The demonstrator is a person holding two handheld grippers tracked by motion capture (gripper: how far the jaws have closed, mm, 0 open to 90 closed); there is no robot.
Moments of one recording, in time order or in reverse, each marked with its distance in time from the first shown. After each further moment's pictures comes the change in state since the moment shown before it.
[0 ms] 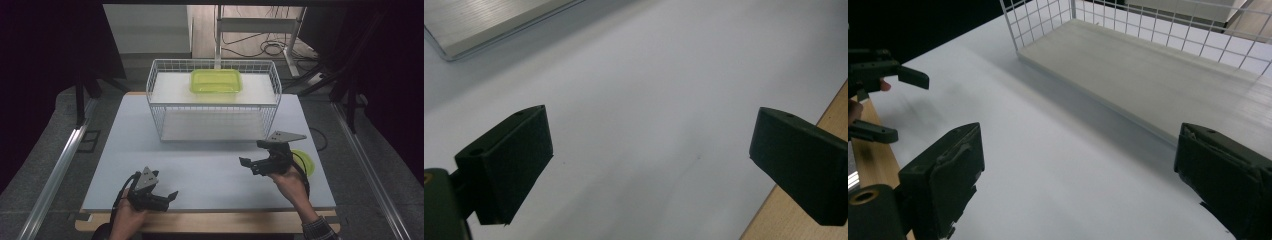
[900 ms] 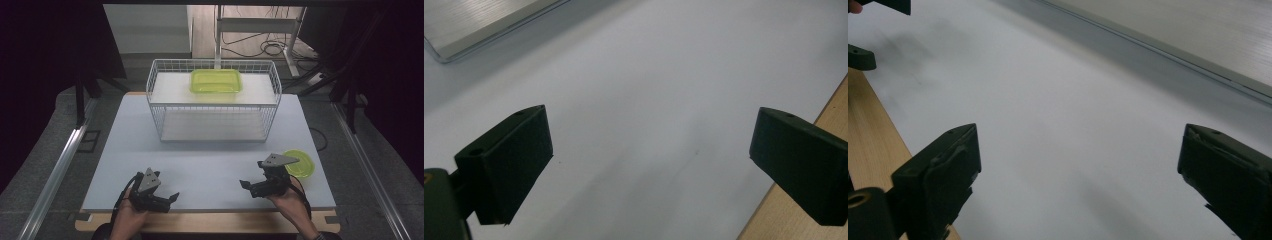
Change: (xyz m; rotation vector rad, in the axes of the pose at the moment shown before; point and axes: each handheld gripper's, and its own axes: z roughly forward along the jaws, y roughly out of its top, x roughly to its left) left arm -0.004 0.001 0.003 0.019 0.008 0.031; right arm 0.017 -0.057 0.007 0.107 -0.038 -0.021
